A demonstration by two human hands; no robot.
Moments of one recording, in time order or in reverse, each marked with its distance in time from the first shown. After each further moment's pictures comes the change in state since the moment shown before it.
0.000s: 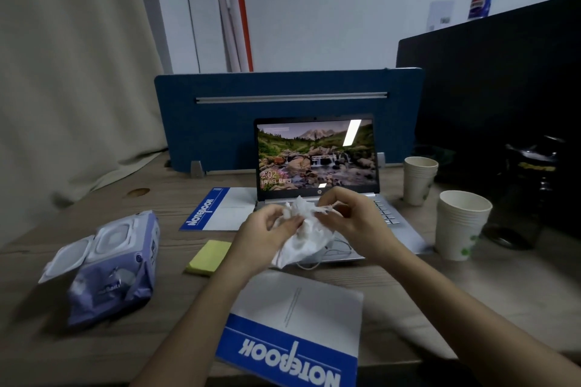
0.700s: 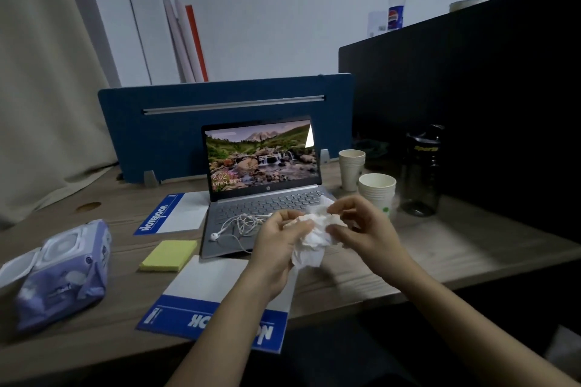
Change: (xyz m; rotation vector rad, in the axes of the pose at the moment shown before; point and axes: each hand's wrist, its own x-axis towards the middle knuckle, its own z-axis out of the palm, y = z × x) left_hand -0.048 0.046 0.115 -0.622 -0.102 -0.261; right_hand -0.117 -0.031 -0.077 -0.027 0.235 0.089
